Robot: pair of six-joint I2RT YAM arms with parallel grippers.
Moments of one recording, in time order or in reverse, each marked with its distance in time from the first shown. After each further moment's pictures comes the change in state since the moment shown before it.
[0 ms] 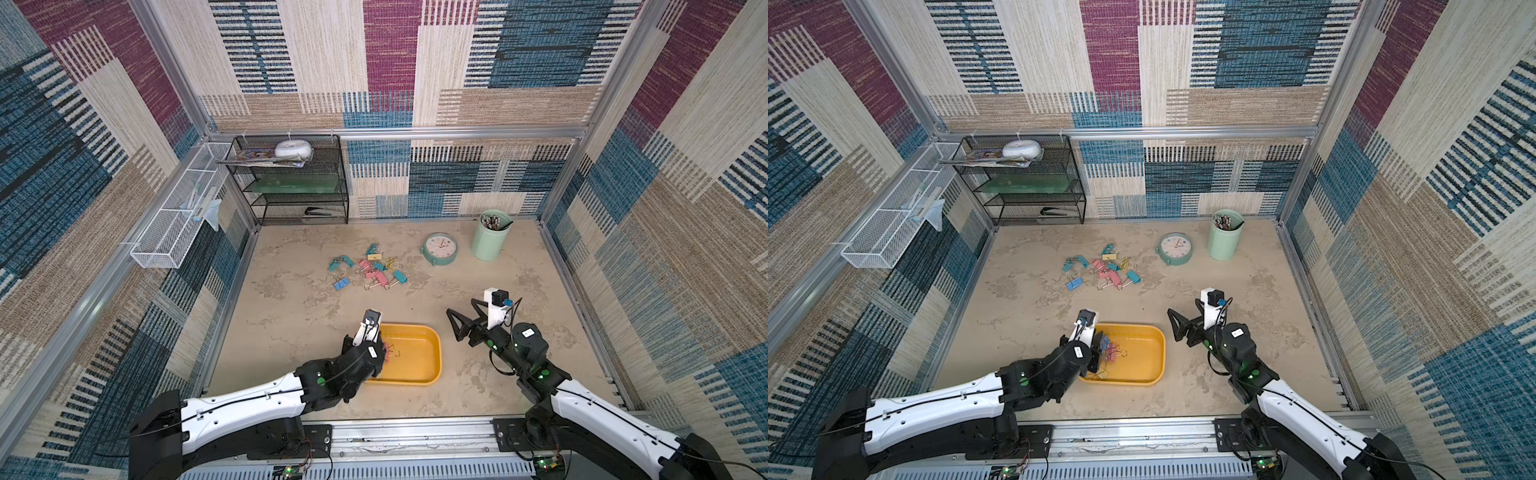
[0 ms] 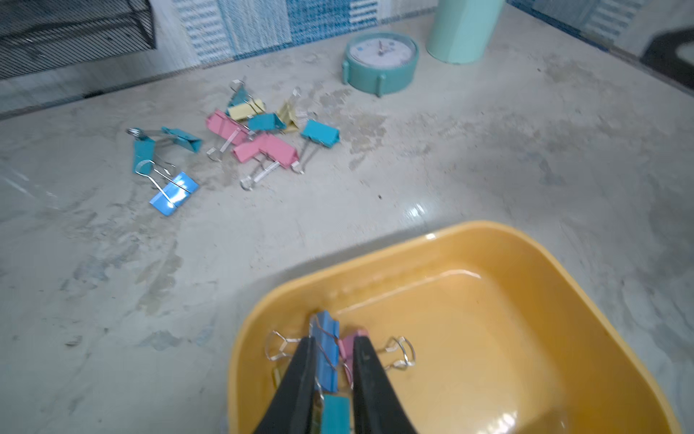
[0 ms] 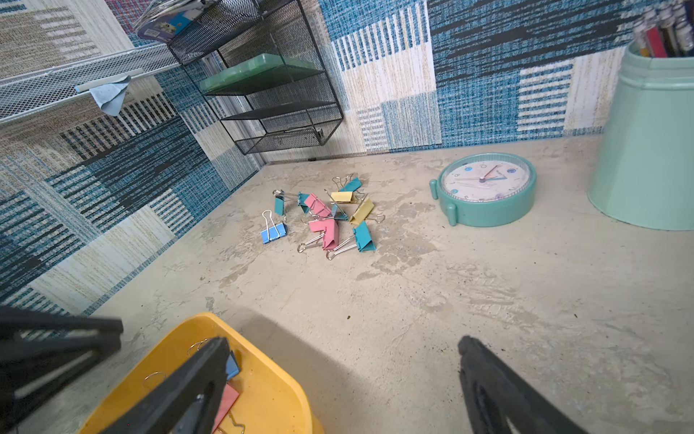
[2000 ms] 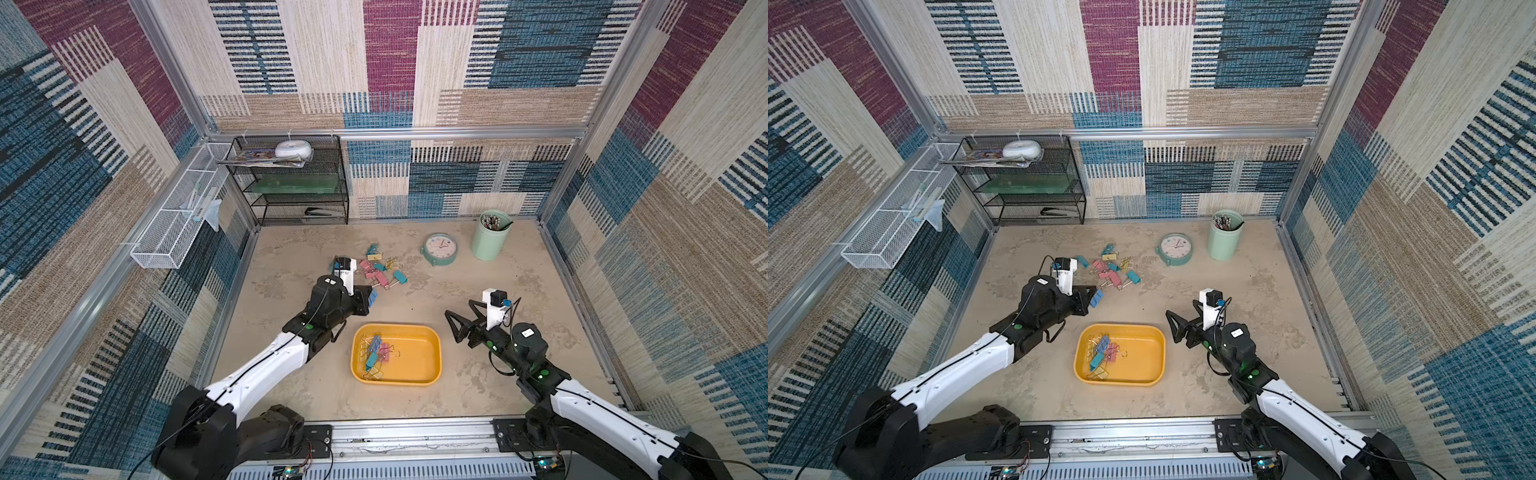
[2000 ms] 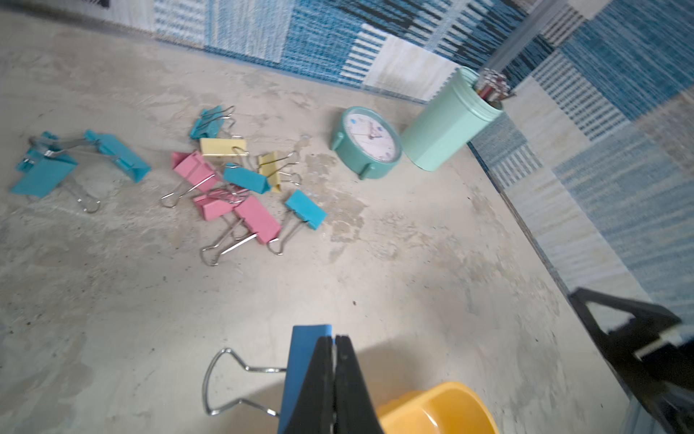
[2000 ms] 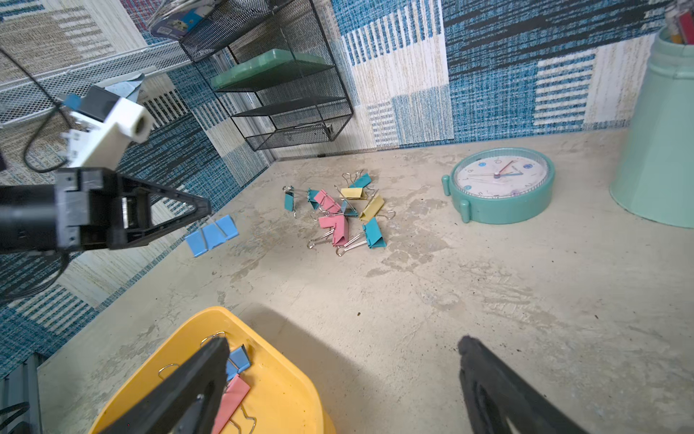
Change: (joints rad) left arm 0.512 0.153 0.105 0.227 0.725 -0.019; right arm 0.000 -0.001 0.000 0.006 -0.035 0.011
